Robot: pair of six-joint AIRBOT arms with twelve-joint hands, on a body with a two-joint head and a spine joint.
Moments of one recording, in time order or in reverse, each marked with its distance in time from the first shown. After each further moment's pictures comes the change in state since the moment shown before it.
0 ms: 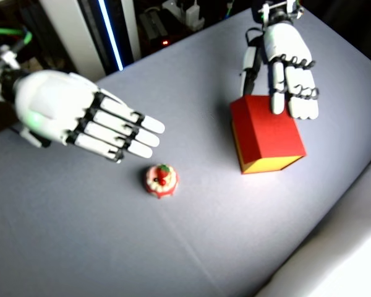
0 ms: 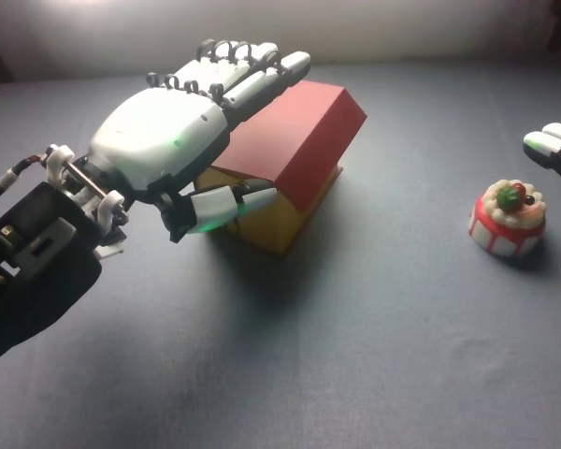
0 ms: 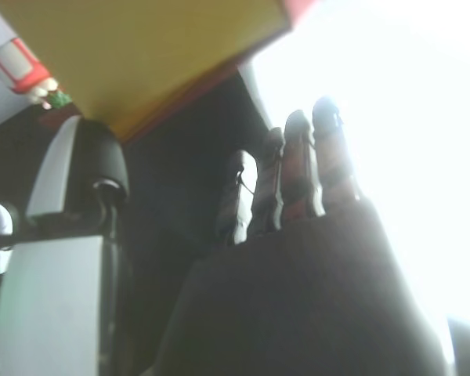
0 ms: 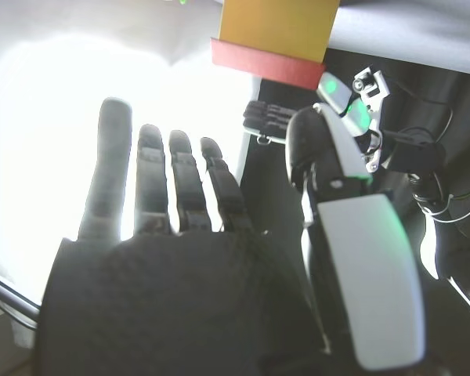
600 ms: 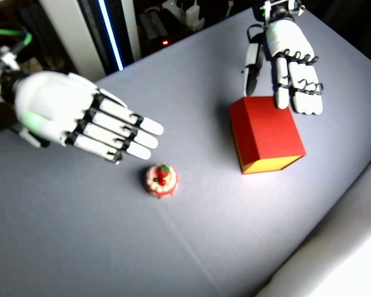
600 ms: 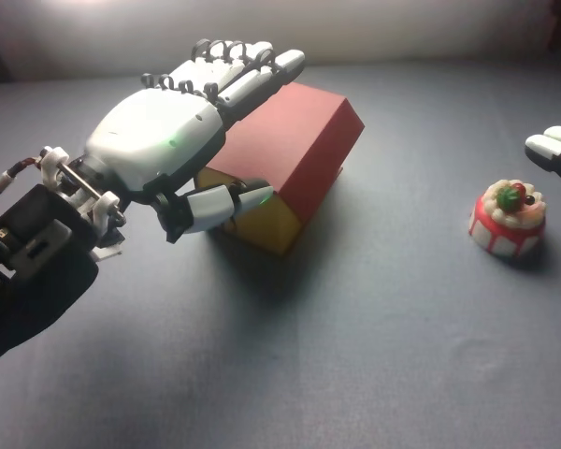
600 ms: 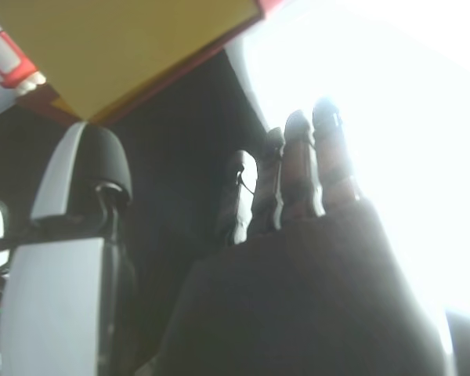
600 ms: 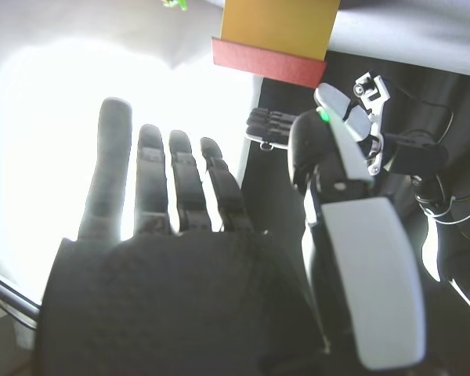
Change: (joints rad) left arm 0.001 0.008 -0.007 -0.008 -0.013 -0.004; right arm -0.007 -0.002 0.000 0.006 0.000 0.000
